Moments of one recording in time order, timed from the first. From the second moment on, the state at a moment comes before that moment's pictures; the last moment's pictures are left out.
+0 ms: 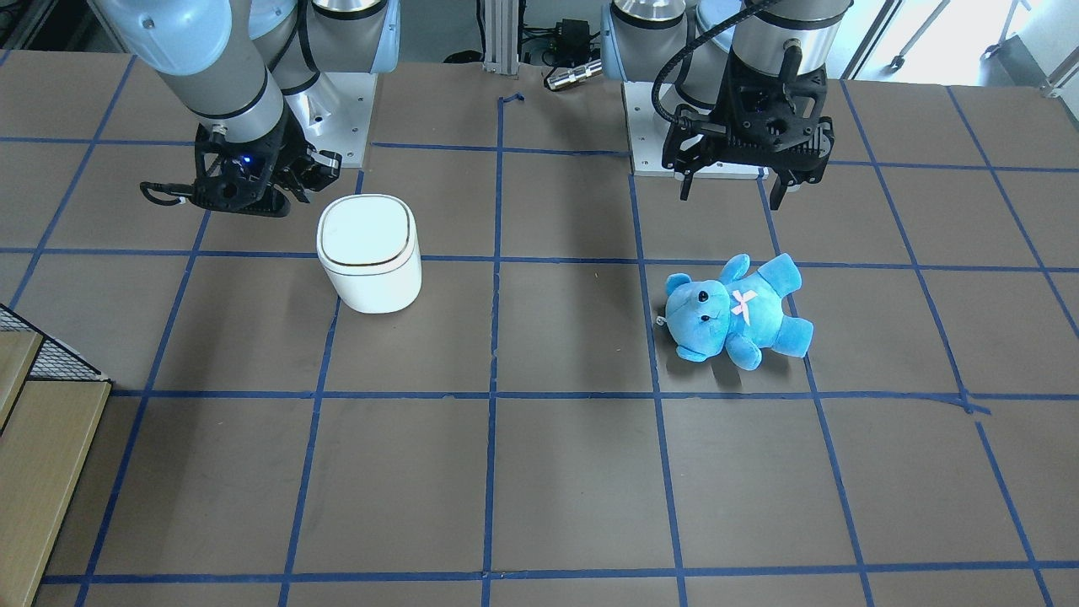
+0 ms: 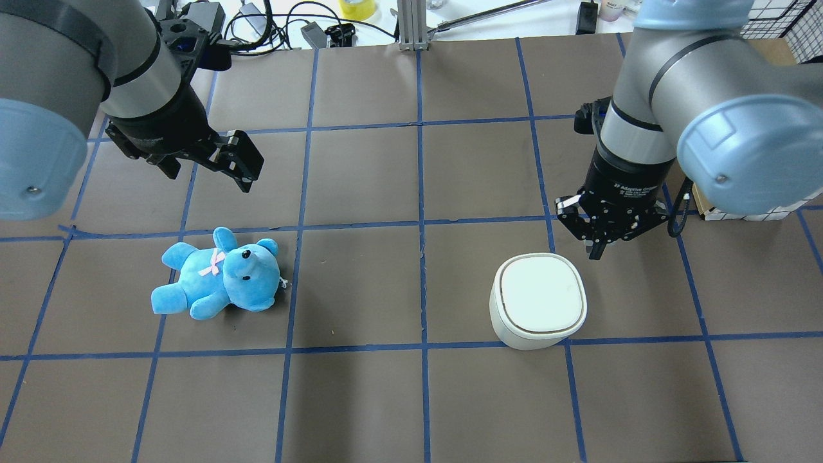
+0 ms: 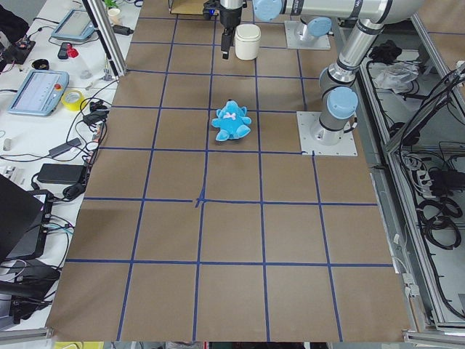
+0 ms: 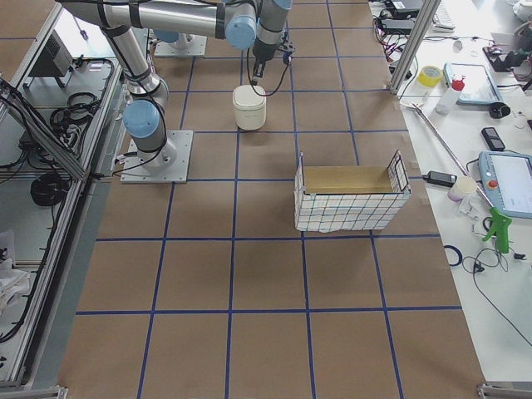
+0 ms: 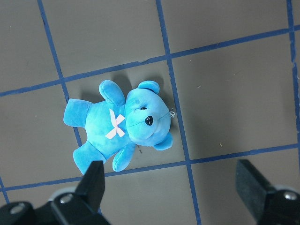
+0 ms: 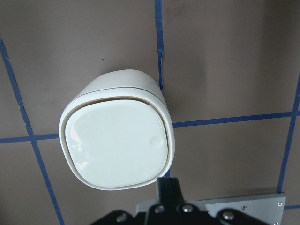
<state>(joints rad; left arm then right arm) -1.62 -1.48 -1.66 -1.51 1.67 0.15 1.60 -1.62 1.83 -1.52 -1.57 0.11</state>
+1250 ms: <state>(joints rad) -1.62 -1.48 -1.66 -1.51 1.67 0.15 1.60 -1.56 1.98 -1.62 -1.52 0.10</state>
